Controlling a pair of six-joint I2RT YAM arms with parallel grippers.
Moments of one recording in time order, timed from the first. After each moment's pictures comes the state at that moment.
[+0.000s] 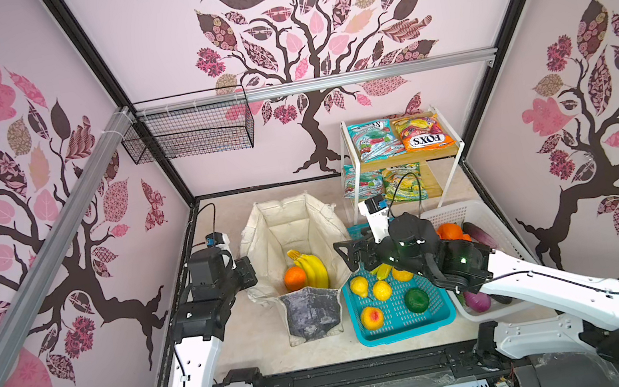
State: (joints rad) left arm -0.07 0.81 0.89 -0.73 0.06 -0.26; right arm 1.01 1.12 1.09 -0.31 0.25 0.49
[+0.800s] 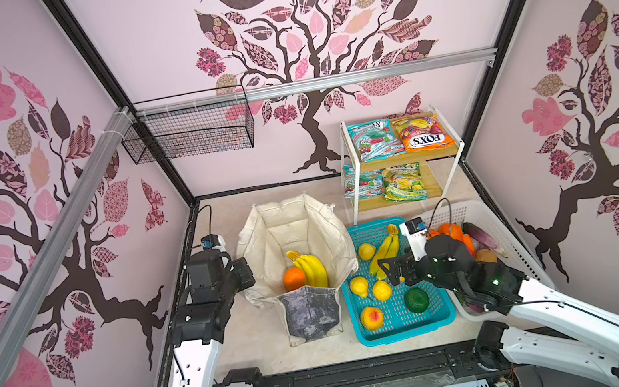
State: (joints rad) left arm -0.07 0.79 0.89 -0.74 -0.01 -0.29; right arm 0.80 0.86 0.70 -0.42 0.16 0.49
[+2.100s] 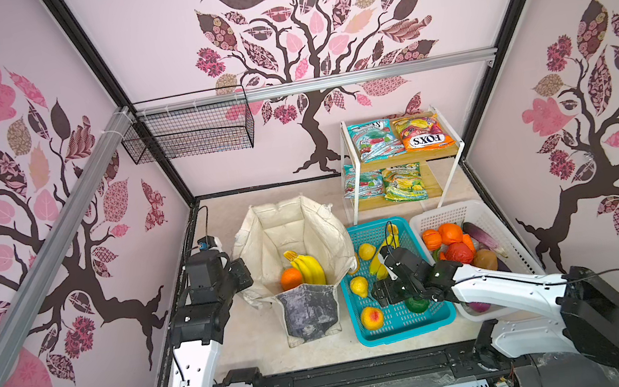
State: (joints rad) left arm -0.06 0.79 0.89 -0.75 -0.03 -0.31; right arm 0.80 1.26 0.62 -0.36 0.00 0.58
